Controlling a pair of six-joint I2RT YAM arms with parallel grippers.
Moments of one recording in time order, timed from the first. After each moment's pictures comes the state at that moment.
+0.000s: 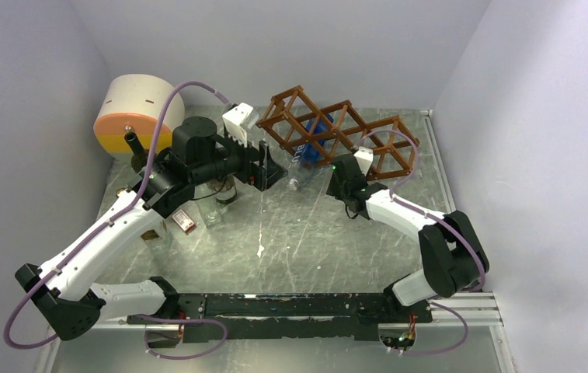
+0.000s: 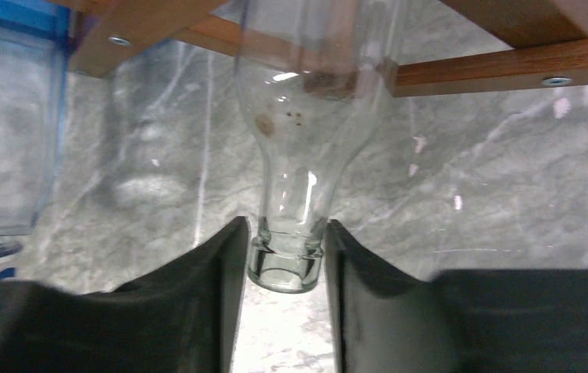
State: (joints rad) left arm -0.73 1.17 1.33 -0.45 0.21 -0.30; right arm 0.49 1.47 0.81 -0.15 0.43 0.61
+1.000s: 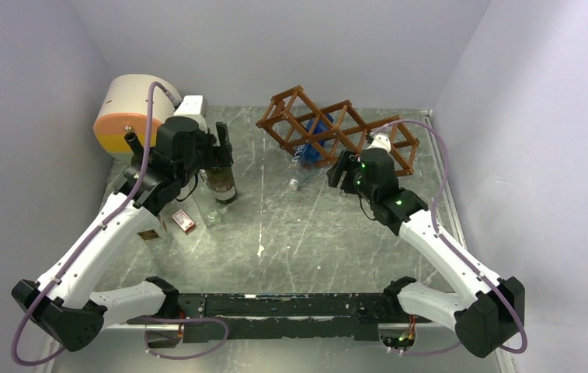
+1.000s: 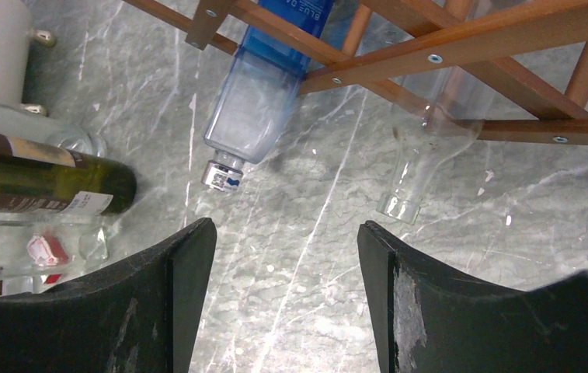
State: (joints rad) left arm -0.56 1.13 1.27 -0.57 -0.36 -0.33; right arm 0.50 1.07 0.87 -0.30 0.20 0.53
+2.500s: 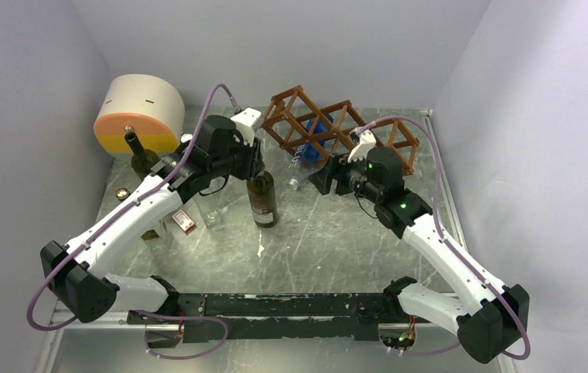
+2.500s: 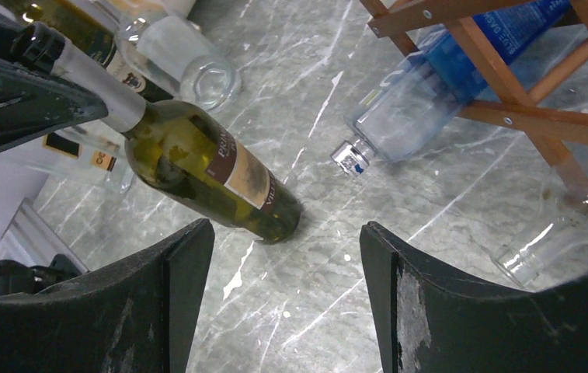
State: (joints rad) left arm -0.66 1.32 1.31 -0.55 0.01 -0.20; right arm 0.50 1.02 0.87 -0.19 -0.18 0.38
